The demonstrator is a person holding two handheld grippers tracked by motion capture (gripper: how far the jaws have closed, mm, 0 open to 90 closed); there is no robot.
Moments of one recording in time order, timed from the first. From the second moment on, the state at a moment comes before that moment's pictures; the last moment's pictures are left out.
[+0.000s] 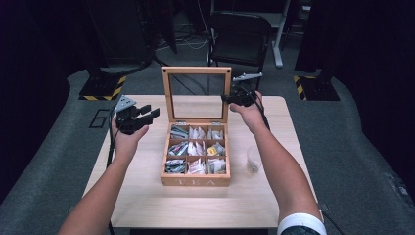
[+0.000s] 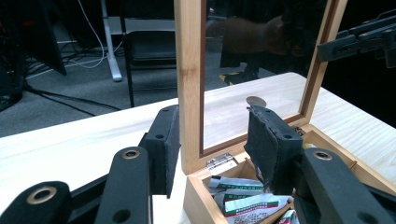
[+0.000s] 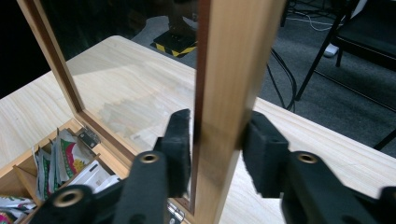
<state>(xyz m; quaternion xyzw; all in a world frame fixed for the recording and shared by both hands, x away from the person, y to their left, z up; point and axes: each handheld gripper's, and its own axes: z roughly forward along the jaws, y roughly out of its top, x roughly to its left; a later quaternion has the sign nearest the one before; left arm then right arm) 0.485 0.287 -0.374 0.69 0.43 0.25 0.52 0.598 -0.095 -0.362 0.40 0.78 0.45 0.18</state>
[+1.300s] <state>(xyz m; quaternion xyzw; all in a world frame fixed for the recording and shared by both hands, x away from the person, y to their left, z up) 0.507 0.260 -0.355 0.68 0.42 0.25 0.54 0.551 -0.099 -0.363 0.33 0.80 0.45 0.22</state>
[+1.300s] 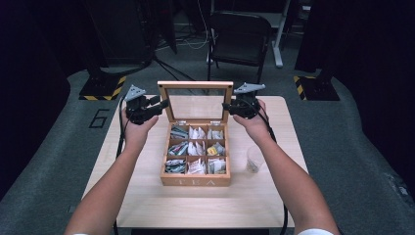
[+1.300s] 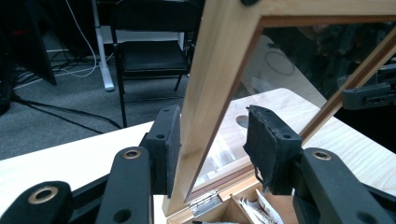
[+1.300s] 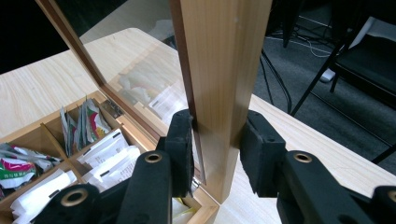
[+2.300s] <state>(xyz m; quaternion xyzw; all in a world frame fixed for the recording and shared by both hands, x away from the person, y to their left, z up) 0.487 0.258 -0.337 0.69 0.40 0.27 0.54 0.534 -0.101 -0.369 0.32 0.80 0.46 0.23</state>
